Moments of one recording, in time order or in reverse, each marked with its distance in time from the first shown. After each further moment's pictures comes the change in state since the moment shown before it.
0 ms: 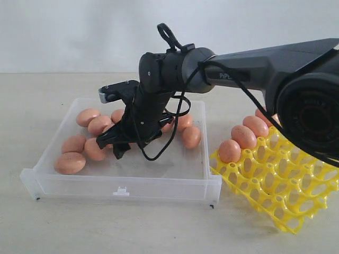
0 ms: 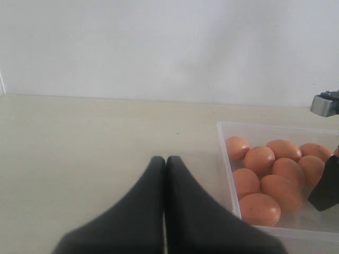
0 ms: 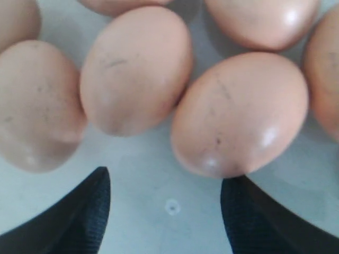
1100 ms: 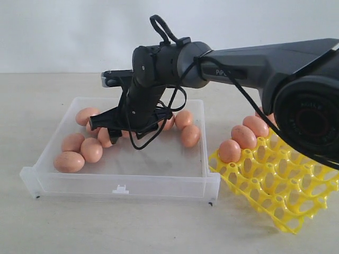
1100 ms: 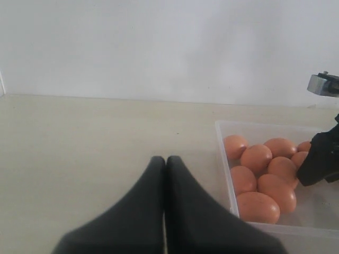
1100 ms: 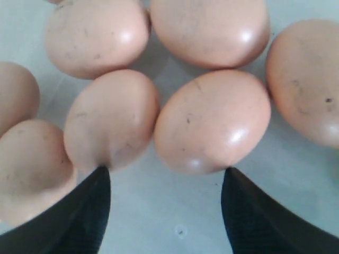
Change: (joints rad) left arm 0.000 0.000 0.000 0.000 0.000 0.000; right arm 0.011 0.000 -0.064 -0.082 -0.027 0.294
